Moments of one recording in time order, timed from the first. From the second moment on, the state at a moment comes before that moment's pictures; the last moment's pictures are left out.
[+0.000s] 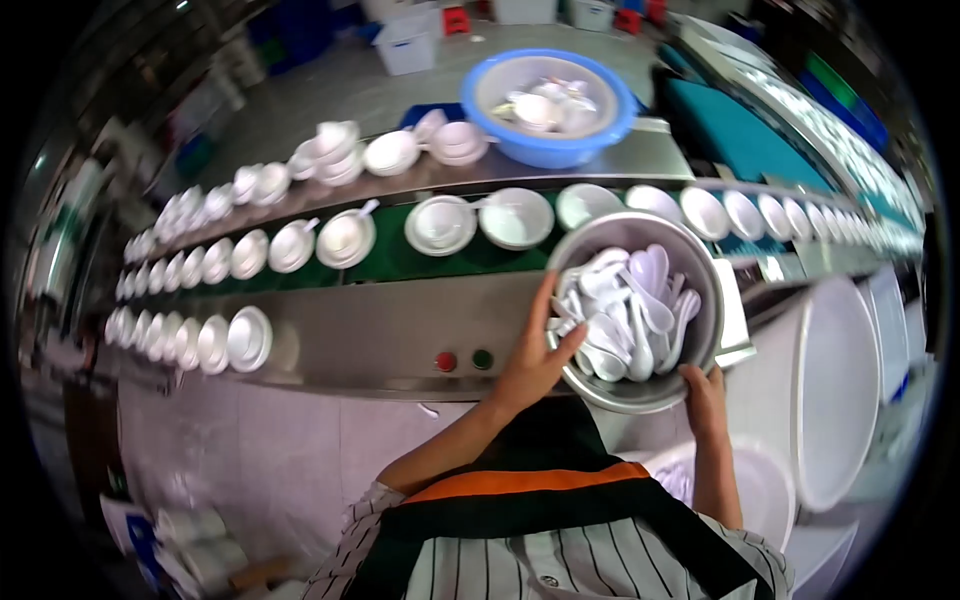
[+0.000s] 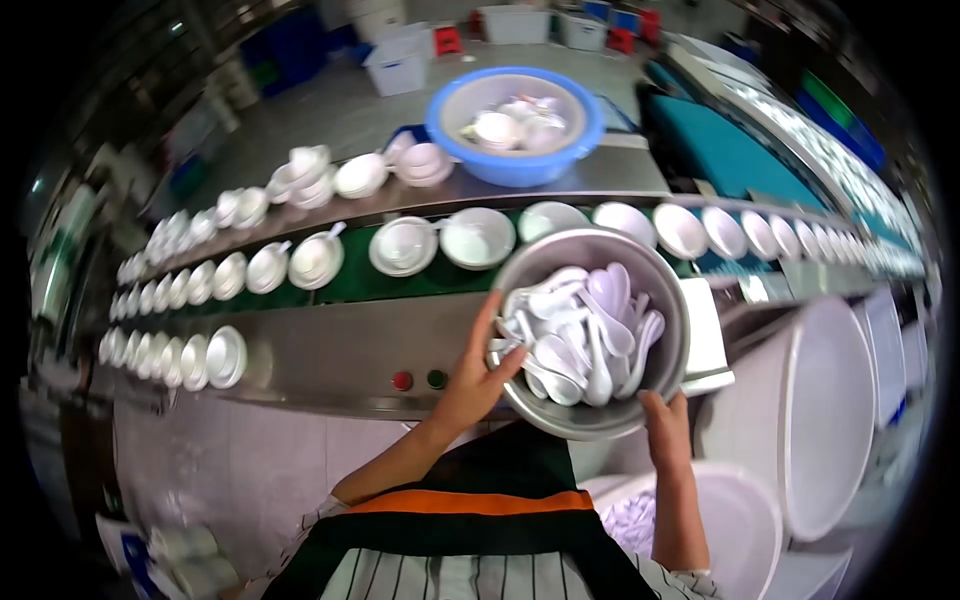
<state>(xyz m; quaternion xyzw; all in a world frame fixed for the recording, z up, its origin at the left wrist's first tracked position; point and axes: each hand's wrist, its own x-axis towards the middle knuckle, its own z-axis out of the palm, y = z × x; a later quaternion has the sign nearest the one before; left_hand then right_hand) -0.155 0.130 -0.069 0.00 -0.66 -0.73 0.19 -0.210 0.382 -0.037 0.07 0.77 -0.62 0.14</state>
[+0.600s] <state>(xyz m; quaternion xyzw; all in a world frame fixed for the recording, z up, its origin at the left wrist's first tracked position) -0.118 0.197 -0.042 -0.18 -0.77 -0.61 -0.04 0.106 0.532 -0.171 0.44 0.45 -0.74 -0.23</state>
